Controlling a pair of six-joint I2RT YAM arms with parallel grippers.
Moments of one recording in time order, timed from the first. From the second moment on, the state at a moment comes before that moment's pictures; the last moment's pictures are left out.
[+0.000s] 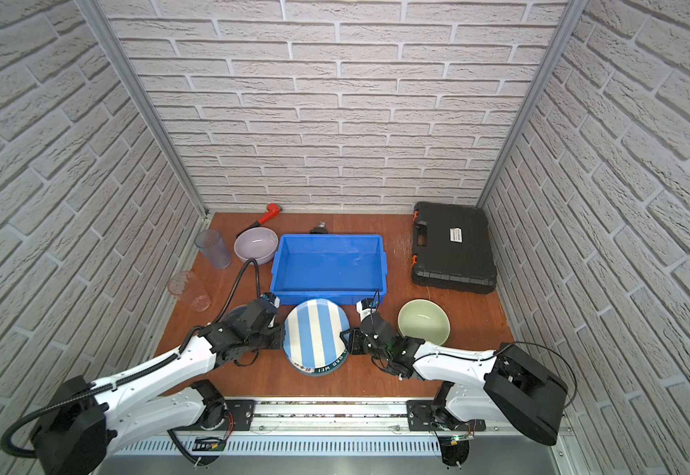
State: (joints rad) left arm -0.73 1.04 0.49 -0.47 -0.04 -0.64; right arm 0.87 1.23 0.38 0.16 -0.01 0.90
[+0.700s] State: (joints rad) left arm -0.73 1.04 0.48 -0.47 -0.05 -0.64; right arm 0.88 1.14 0.38 0.14 -0.13 0.86
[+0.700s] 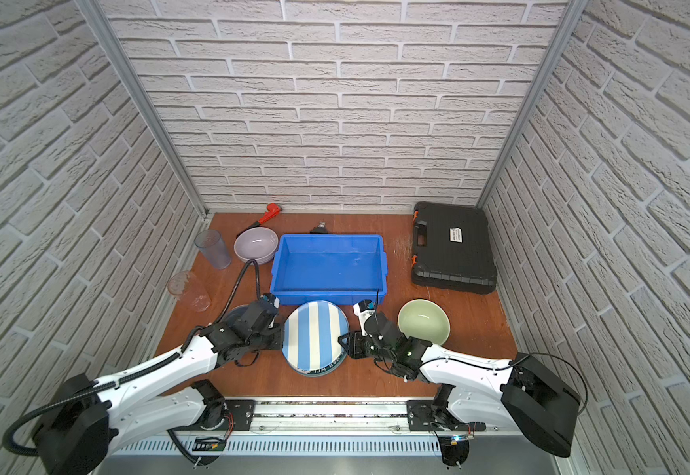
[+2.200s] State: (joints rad) left arm -0.59 0.79 0.68 -0.72 -0.02 -0.51; right arm 0.89 1.03 0.64 -0.14 -0.15 0.72
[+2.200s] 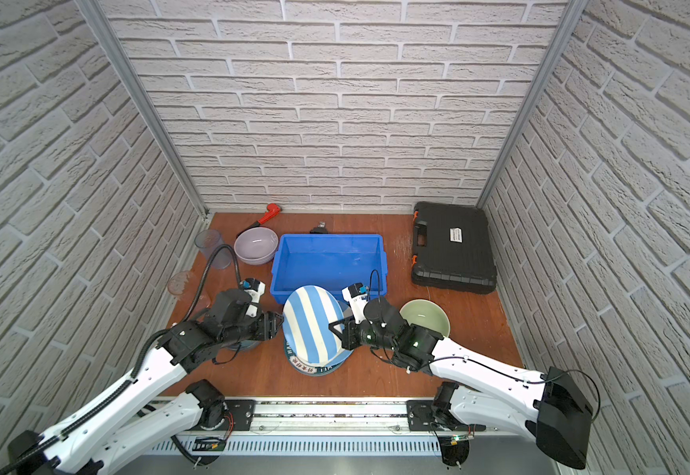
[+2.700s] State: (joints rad) left arm -0.26 1.02 0.85 -0.61 0.05 -0.39; right arm 0.74 1.16 0.93 -0.28 -0.02 0.64
